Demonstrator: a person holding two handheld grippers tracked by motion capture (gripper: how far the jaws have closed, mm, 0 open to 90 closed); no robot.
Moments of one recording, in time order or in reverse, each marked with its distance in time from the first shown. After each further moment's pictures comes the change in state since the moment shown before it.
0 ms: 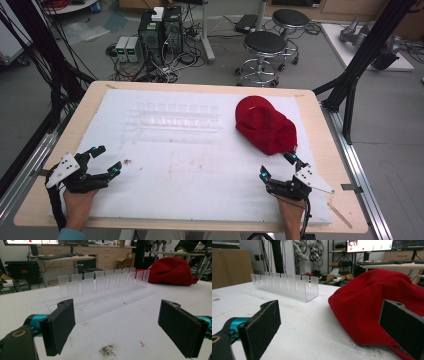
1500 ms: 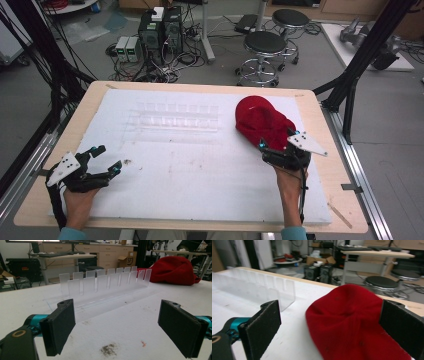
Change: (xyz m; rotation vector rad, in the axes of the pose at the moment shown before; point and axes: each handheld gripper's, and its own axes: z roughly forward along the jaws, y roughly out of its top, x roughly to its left) left arm 0.001 0.000 0.001 0.014 0.012 -0.011; right arm -0.006 0.071 0.050 0.172 -0.181 -0.041
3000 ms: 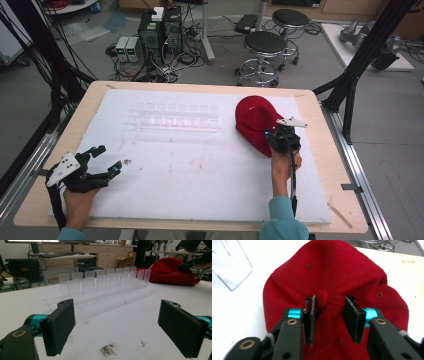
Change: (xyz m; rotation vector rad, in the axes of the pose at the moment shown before) left arm 0.000 0.000 0.000 -0.006 -0.005 -0.003; right arm -0.021 -0.006 0.067 0.357 -0.154 0.062
